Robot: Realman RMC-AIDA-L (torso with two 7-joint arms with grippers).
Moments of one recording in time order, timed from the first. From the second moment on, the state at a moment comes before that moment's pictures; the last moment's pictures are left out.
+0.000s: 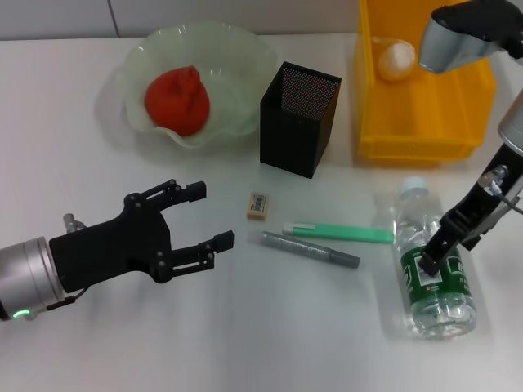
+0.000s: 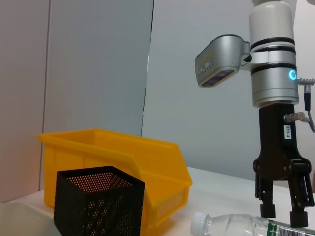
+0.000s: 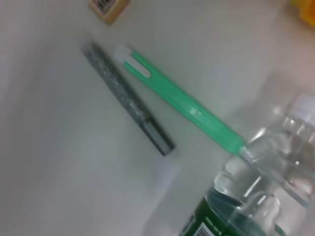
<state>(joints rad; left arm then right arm) -0.40 -2.06 0.80 0.32 1.73 1.57 -0.84 0.92 2.08 -1.07 -0.99 -2.84 -1.91 2.65</state>
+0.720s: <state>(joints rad) -0.40 -2.06 0.80 0.35 1.74 1.58 -0.85 0.91 2.08 -1.12 -0.93 -2.83 -1.81 2.68</state>
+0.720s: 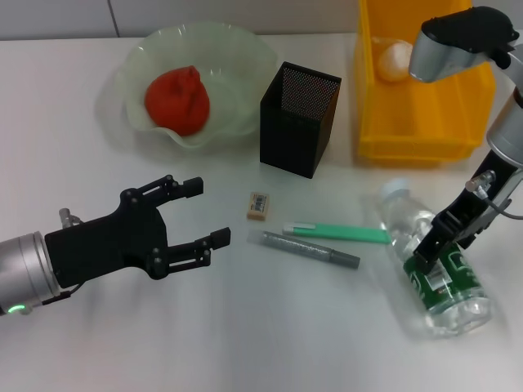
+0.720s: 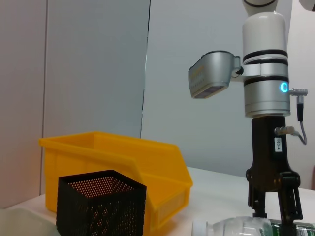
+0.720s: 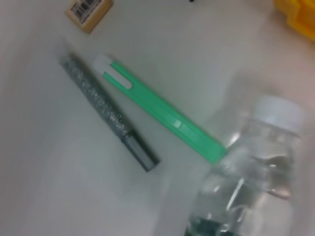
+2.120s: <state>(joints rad) -0.41 -2.06 0.79 0.35 1.74 1.57 -0.85 0.89 2.09 -1.28 -0.92 -2.83 -1.62 2.64</state>
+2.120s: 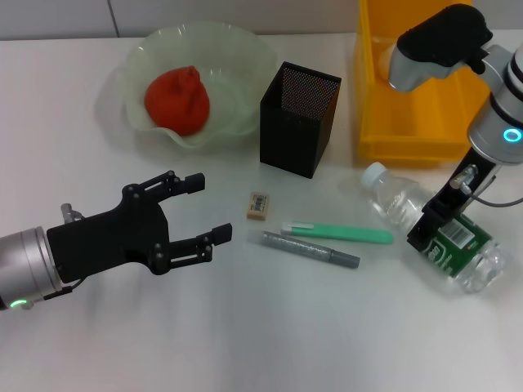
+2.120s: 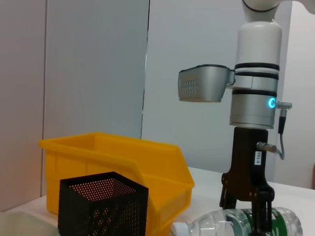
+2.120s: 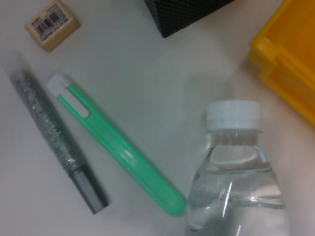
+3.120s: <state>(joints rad) -0.42 -2.06 0.79 0.35 1.74 1.58 -0.85 0.83 2.09 -1.31 -0.98 -2.83 -1.58 2.58</state>
